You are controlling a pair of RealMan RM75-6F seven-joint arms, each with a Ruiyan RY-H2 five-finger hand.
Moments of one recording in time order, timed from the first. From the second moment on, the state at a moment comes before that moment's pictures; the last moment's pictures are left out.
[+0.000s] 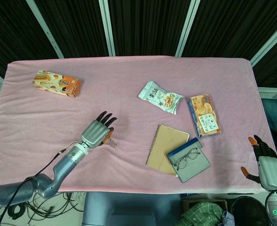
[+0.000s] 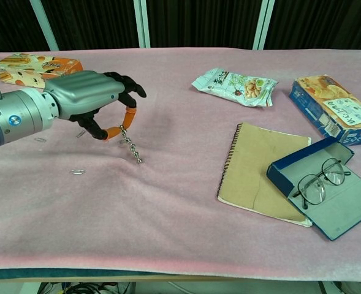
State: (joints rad) left arm -0.82 -1.60 -0.08 -1.35 1.30 0.95 0.38; right arm 0.07 -1.10 0.08 -1.69 -1.38 1.42 -0.08
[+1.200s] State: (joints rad) left arm -0.83 -1.57 -0.14 -1.32 1.28 0.96 0.41; right arm 0.07 -1.10 0.08 -1.69 -1.38 1.42 -0.07
